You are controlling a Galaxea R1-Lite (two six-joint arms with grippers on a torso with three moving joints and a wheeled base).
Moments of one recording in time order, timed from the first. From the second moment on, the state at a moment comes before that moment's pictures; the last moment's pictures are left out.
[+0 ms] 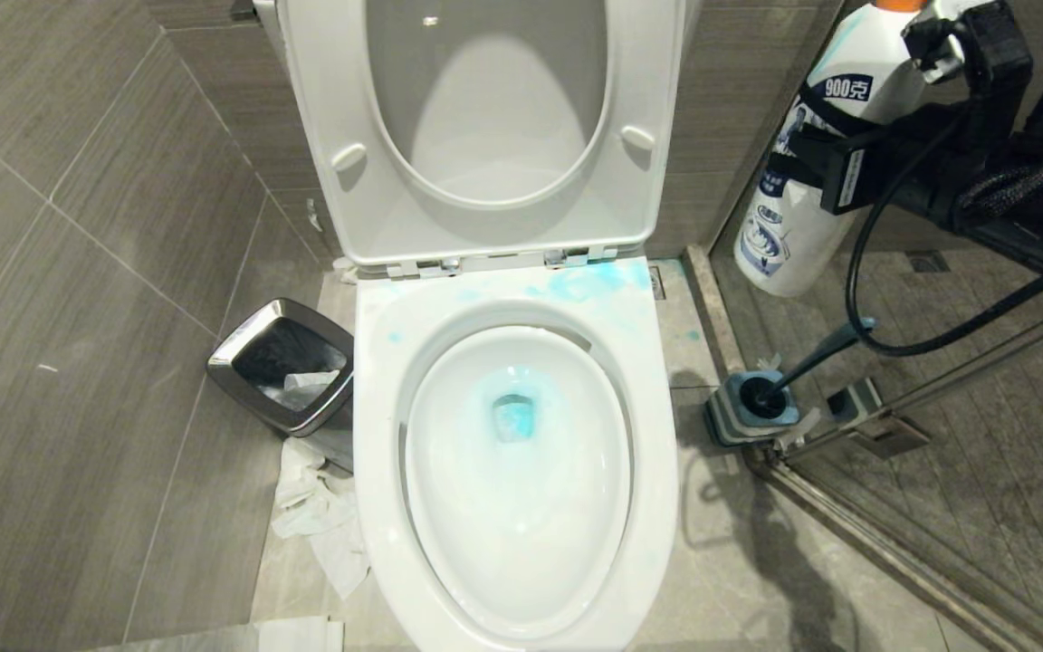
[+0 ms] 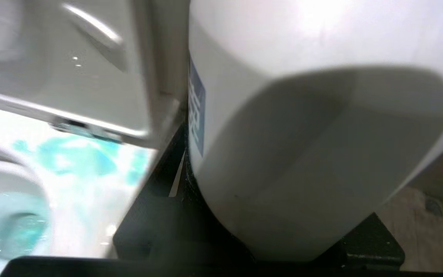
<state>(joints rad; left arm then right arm) 0.00 0.00 0.00 0.00 0.00 0.00 0.24 1.66 -1.30 -0.54 -0.05 -0.28</state>
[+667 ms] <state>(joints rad) 0.00 0.00 0.00 0.00 0.00 0.00 0.13 2.03 -1.50 -0.85 -0.05 -0.24</state>
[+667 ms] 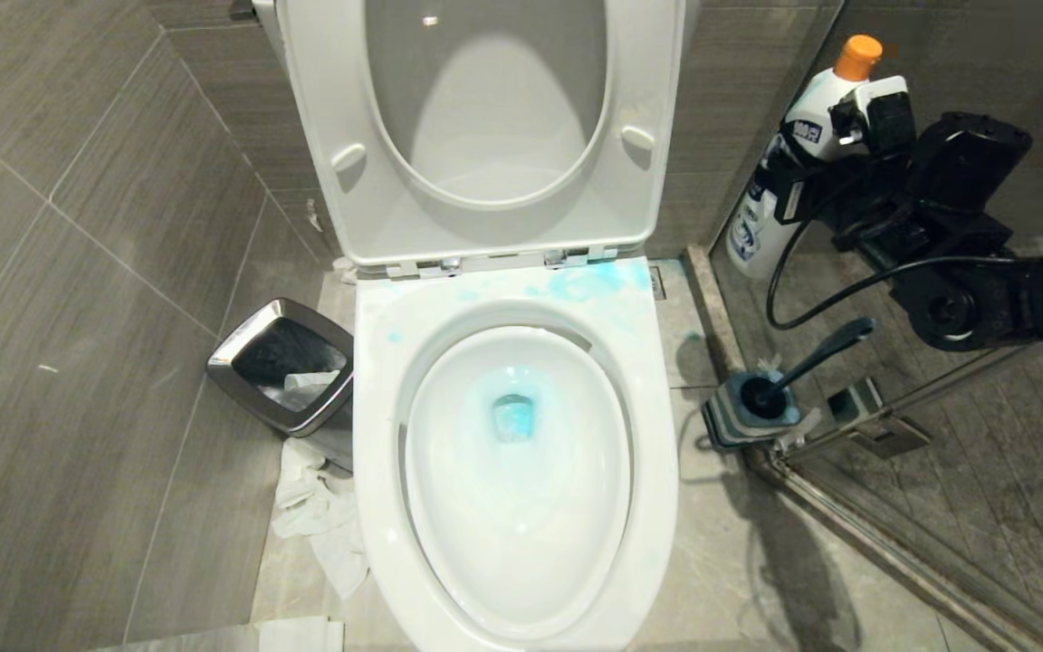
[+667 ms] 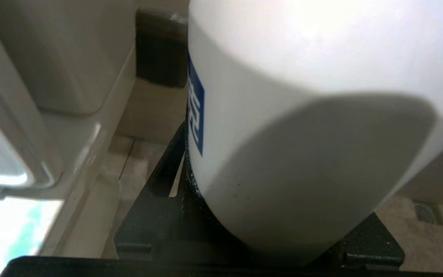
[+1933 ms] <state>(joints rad) 0.00 0.00 0.00 0.00 0.00 0.01 0.16 2.17 -1.63 -0.83 -0.04 -0.26</state>
